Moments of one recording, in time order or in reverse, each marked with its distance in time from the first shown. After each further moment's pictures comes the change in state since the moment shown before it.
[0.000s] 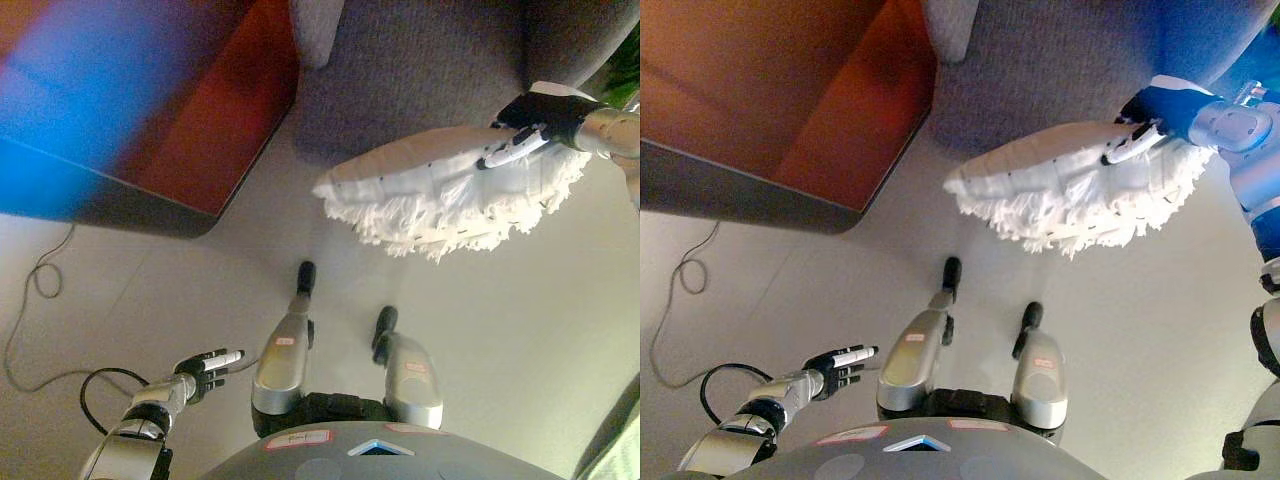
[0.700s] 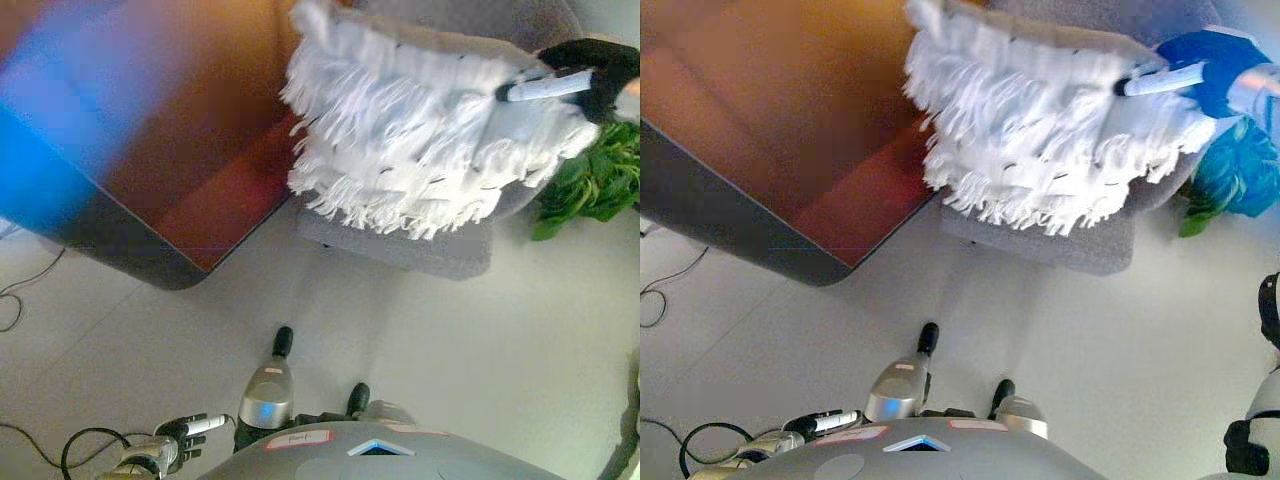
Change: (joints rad) left arm 0.145 -0.030 0.059 0.183 0.171 -0.126 0.001; right arm -0.213 0.023 -0.056 0.412 0.438 0.179 -0.065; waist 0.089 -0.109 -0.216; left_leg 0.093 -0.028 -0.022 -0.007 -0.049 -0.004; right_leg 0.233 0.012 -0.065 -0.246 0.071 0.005
